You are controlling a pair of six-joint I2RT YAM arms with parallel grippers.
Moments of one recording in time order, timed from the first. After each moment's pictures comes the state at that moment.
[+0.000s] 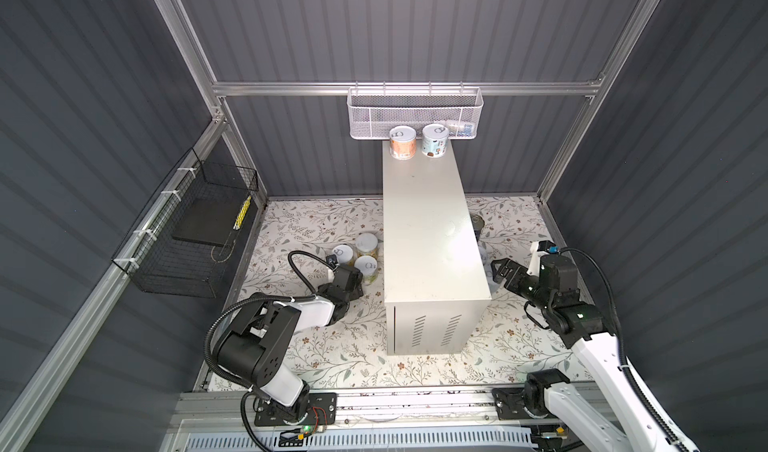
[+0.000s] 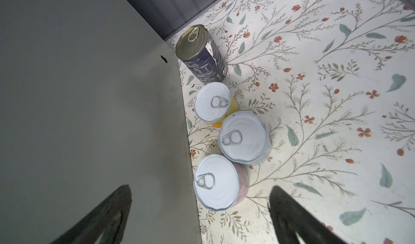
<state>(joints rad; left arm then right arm) -0.48 1.58 0.57 0.15 -0.41 -0.57 0.15 0.78 0.69 -0.49 -0.06 0.58</state>
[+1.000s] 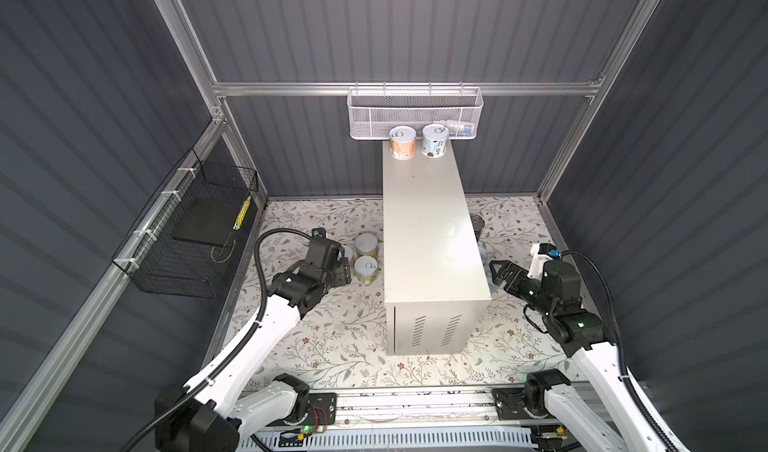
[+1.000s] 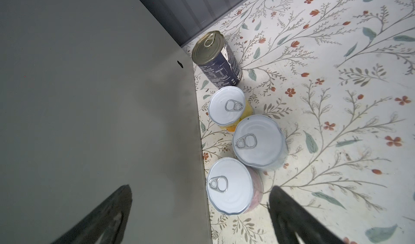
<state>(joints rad) -0.47 1.09 1.05 -0.76 -0.28 -0.40 0.15 0.72 0.64 -0.42 -0.10 0.60</state>
